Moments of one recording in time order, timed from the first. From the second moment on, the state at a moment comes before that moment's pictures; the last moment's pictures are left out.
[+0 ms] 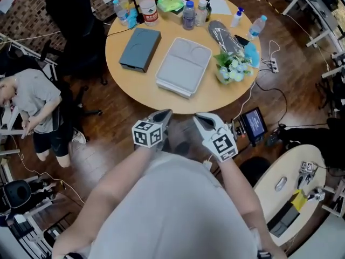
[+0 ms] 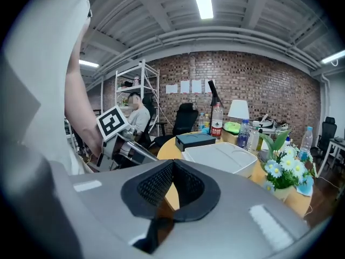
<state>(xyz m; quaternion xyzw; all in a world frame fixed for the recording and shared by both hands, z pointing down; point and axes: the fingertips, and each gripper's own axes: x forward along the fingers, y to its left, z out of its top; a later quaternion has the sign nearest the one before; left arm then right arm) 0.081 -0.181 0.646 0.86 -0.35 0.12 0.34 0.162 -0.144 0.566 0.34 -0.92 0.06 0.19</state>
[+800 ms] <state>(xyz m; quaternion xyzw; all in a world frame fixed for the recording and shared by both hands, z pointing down) 0.083 -0.259 0.687 0.71 -0.39 -0.11 0.58 0.139 -0.186 0.567 0.33 -0.90 0.04 0.26</state>
